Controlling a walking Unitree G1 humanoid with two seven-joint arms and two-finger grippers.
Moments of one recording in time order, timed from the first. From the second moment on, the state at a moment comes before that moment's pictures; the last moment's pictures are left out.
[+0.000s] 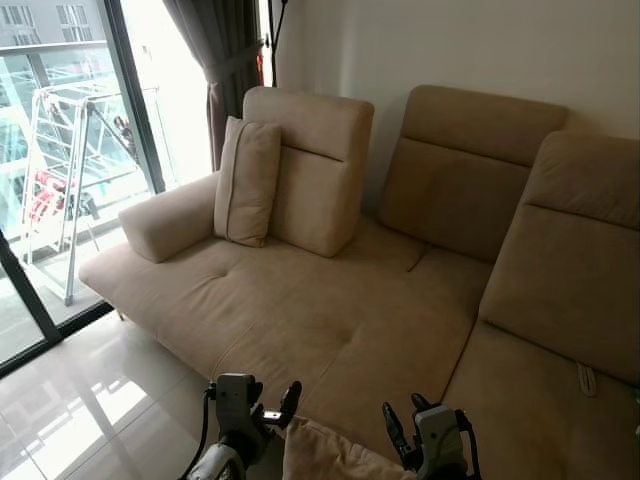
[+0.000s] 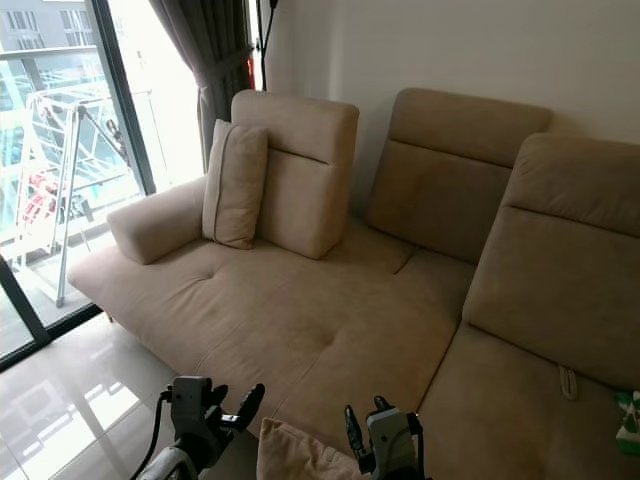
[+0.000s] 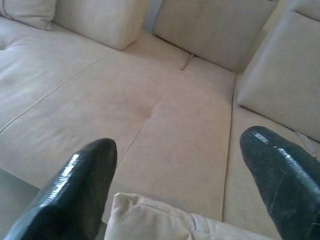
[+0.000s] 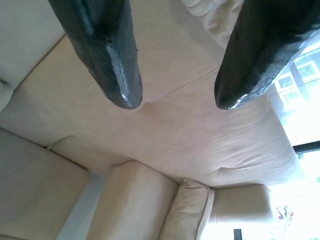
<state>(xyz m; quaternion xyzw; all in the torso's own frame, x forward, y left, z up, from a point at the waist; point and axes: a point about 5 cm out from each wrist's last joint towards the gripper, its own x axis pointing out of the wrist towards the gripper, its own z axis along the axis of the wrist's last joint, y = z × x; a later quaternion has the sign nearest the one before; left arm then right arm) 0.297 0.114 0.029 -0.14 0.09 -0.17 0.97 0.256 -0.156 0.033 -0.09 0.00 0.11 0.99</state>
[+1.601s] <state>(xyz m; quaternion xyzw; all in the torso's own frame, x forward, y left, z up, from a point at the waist) 0.307 0.082 0.061 -0.04 0.00 -0.25 0.97 0.303 -0.198 0.033 -0.12 0.13 0.12 0.98</state>
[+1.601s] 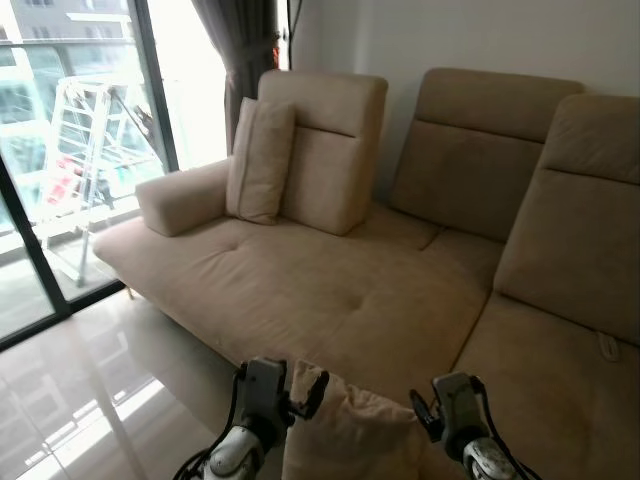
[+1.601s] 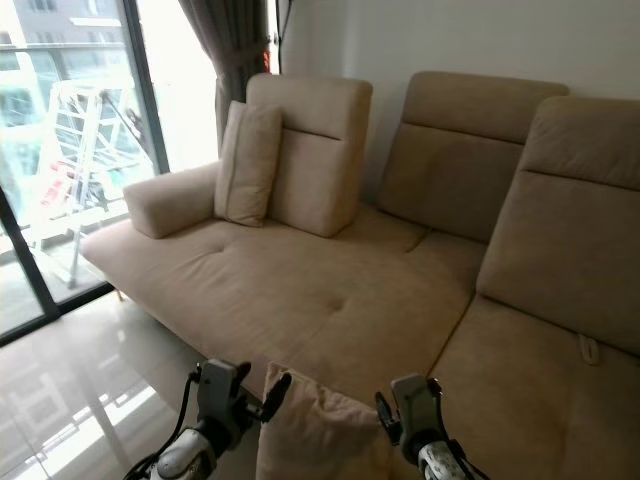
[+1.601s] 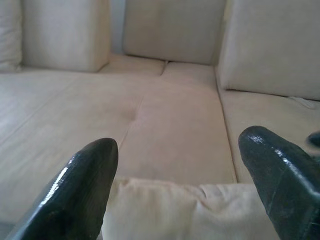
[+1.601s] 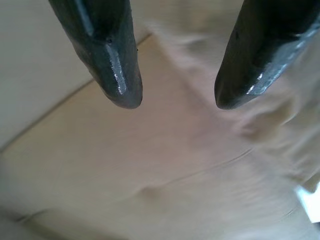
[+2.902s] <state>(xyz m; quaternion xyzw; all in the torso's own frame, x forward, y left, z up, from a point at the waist) 0.270 0.116 0.078 0.03 -0.03 -0.27 0.96 0.301 -0.205 0.012 -0.24 0.22 0.10 0.94</state>
